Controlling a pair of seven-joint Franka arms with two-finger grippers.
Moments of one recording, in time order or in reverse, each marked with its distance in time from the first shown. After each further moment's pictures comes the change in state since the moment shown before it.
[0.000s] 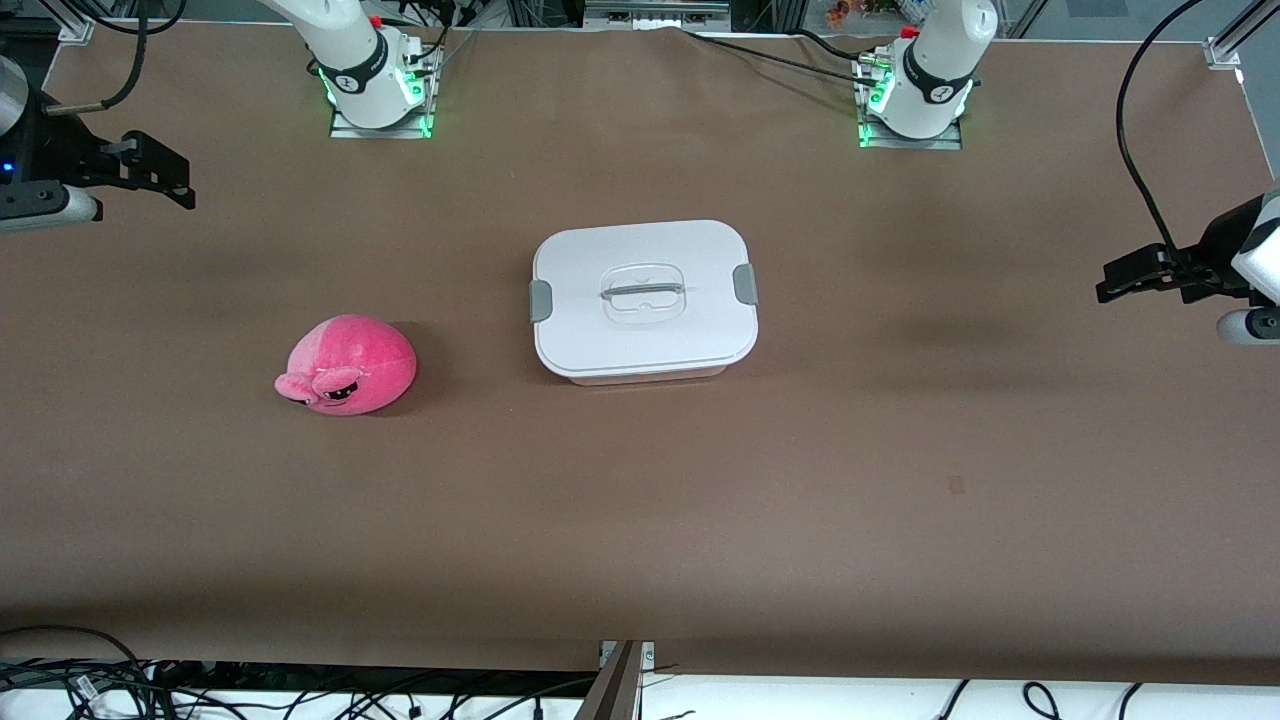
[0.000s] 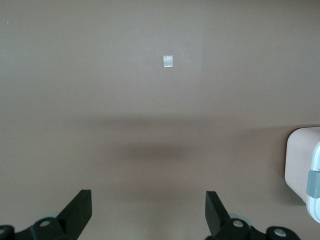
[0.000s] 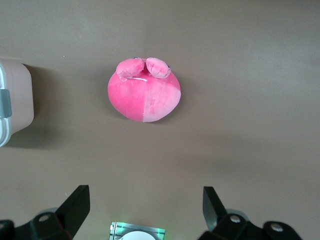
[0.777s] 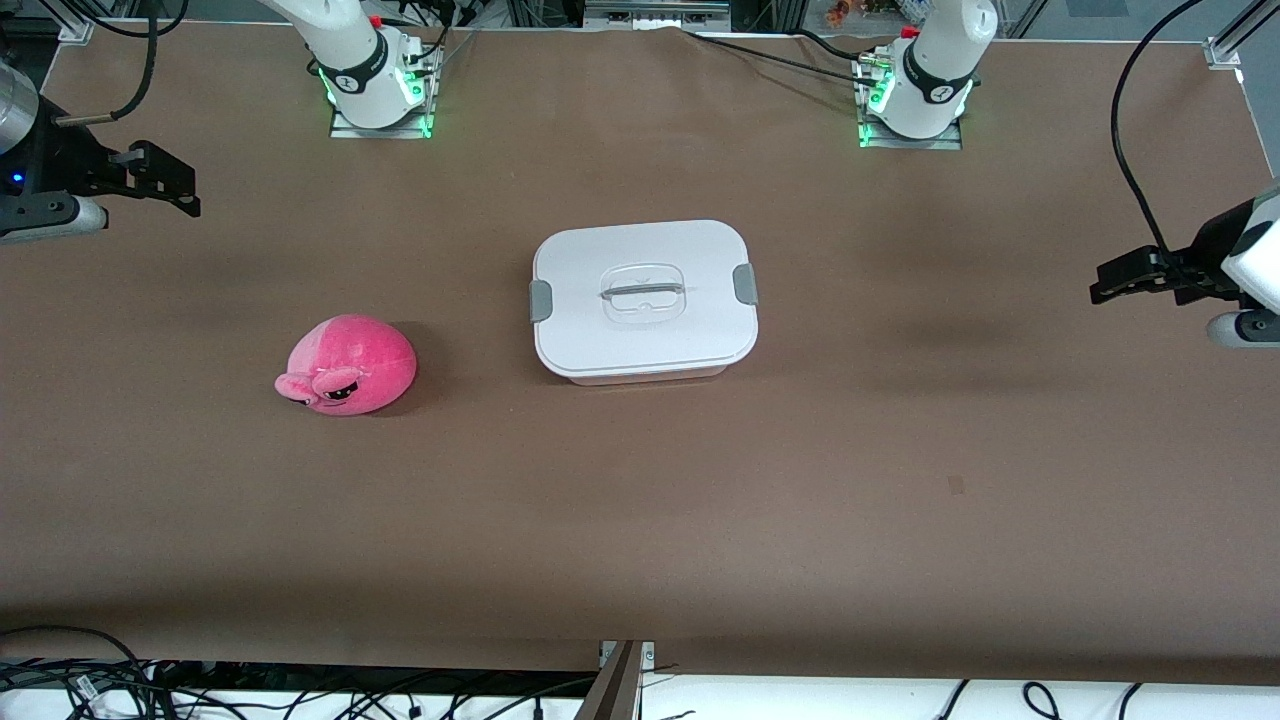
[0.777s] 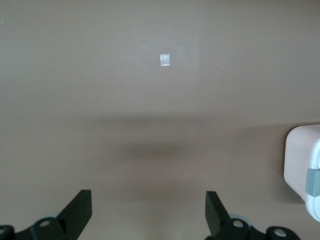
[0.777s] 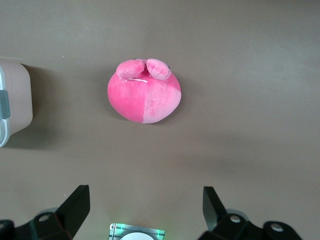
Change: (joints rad) left arm -0.009 0.007 -0.011 0.000 -0.001 -0.001 0.000; right arm 0.000 0.009 0.004 0.000 0.000 0.004 0.000
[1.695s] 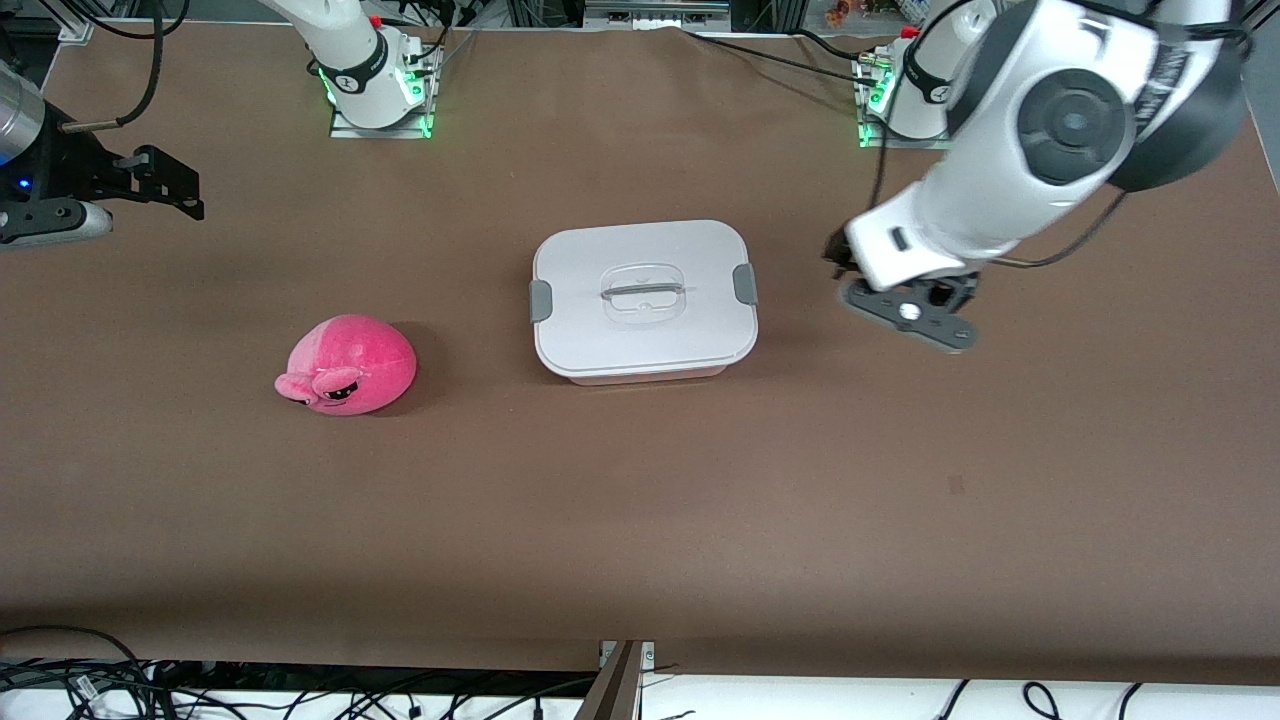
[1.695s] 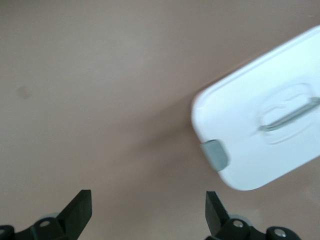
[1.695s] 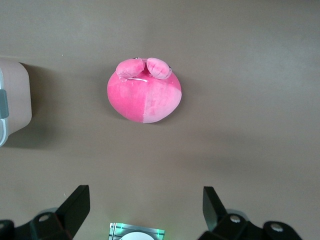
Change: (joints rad) left arm -0.443 0.128 -0.041 0.051 -0.052 0.081 0.000; right arm 0.000 0.006 0.002 0.000 0.000 0.000 0.000
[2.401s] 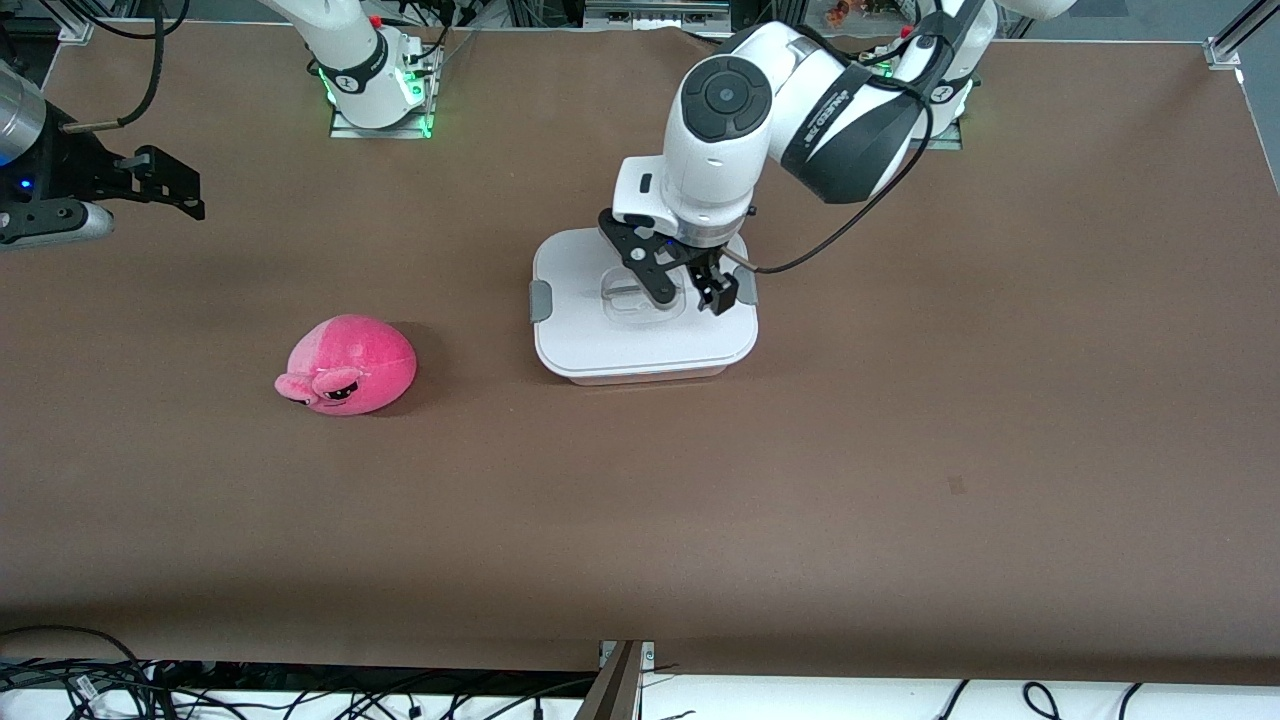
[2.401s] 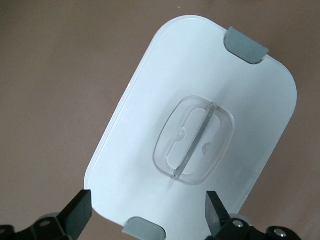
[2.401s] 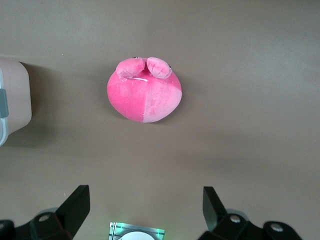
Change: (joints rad) left arm -0.260 0.157 -0.003 0.016 0.020 0.248 0.319; right arm 0.000 0.002 0.000 -0.001 0.000 -0.001 0.000
